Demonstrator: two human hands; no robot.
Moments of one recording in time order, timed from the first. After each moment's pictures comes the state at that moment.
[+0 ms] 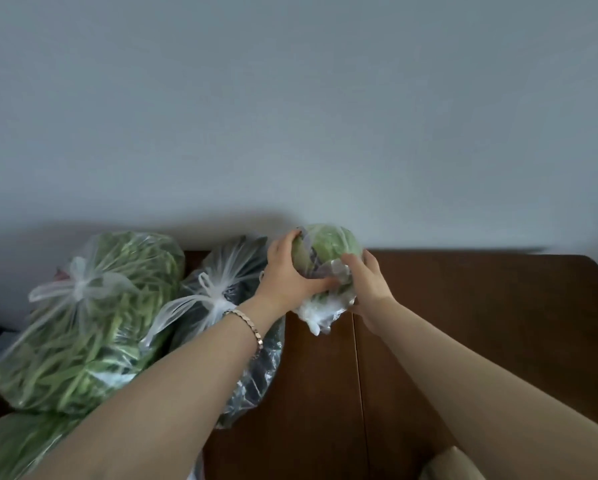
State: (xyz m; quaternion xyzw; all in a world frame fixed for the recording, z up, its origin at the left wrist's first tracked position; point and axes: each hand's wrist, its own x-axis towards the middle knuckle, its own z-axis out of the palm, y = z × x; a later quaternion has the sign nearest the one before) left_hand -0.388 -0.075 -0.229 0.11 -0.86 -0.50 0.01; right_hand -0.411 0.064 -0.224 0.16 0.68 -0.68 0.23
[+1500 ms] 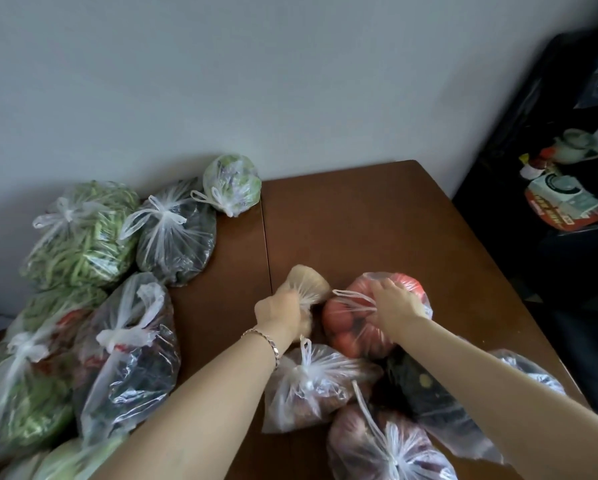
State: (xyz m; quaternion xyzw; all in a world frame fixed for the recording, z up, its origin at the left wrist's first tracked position) left_hand -0.124 0.125 -0.200 0.12 -0.96 -0.16 -0.20; right_hand -0.136 0.318 -0.197 -0.04 0.97 -0.05 0.22
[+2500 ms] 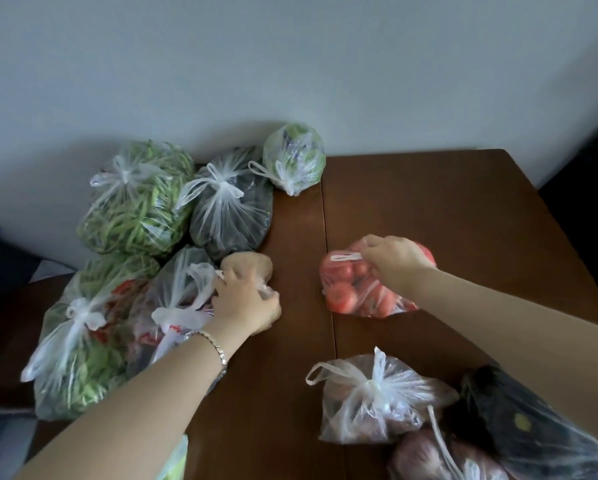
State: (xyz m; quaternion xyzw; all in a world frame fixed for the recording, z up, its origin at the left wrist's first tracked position) left_hand -0.117 -0.032 -0.213 0.22 -0.95 -0.13 -0.18; right_hand -0.209 0.199 -0.174 -0.31 0.94 0.06 0.12
